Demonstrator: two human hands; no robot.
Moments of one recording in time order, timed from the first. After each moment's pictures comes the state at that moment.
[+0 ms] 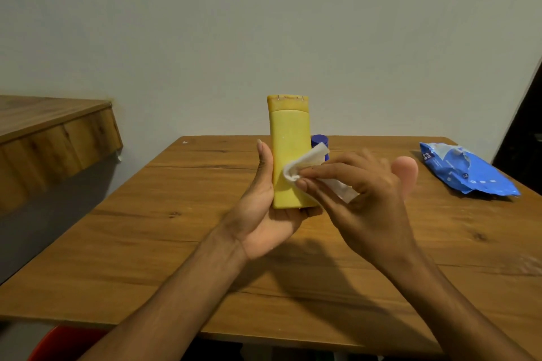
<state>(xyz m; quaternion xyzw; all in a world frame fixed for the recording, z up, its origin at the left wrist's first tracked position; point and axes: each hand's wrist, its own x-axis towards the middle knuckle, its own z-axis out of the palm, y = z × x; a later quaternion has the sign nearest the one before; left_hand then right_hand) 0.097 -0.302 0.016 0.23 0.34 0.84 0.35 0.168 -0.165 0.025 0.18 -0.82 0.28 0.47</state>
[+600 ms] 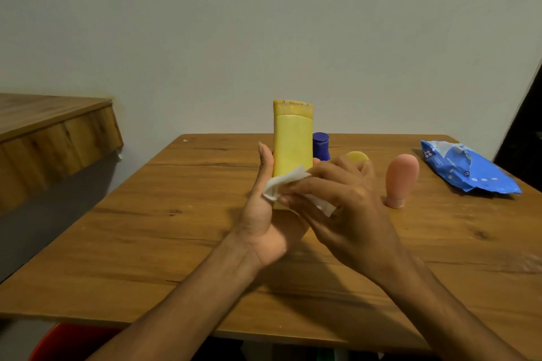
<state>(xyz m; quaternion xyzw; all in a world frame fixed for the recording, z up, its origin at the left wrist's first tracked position) 0.107 -0.298 0.009 0.15 0.29 0.87 0.36 0.170 -0.179 0.021 0.22 -0.85 0.19 0.44</state>
